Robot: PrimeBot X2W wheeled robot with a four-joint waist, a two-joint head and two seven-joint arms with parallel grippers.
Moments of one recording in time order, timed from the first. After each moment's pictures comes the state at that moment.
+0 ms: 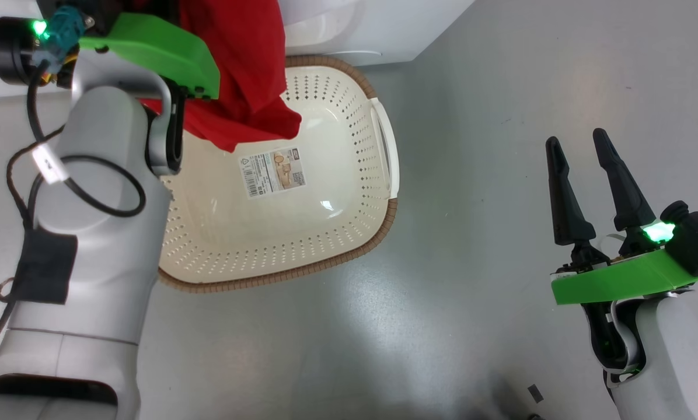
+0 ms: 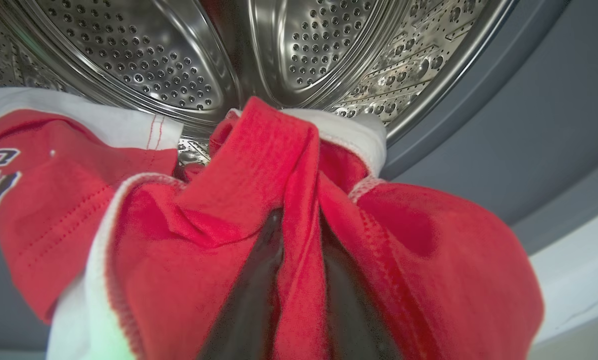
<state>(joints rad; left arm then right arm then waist) -1.17 0.02 -0.17 0.85 -0.20 0.04 -0.26 -0.31 -0.09 0.04 0.14 0.42 0.12 -0.26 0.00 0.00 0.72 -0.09</state>
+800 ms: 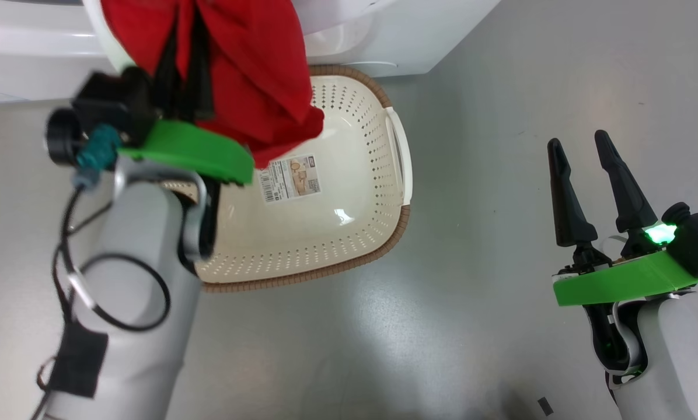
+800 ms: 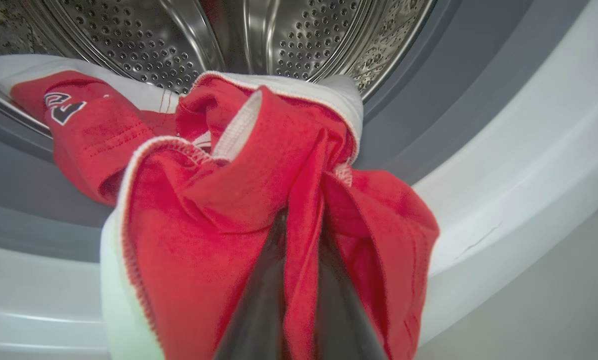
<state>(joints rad) -0.89 0.02 -0.20 0.54 -0.27 0.04 -0.26 -0.31 -0.09 0.04 0.14 0.42 0.12 -0.26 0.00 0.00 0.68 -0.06</state>
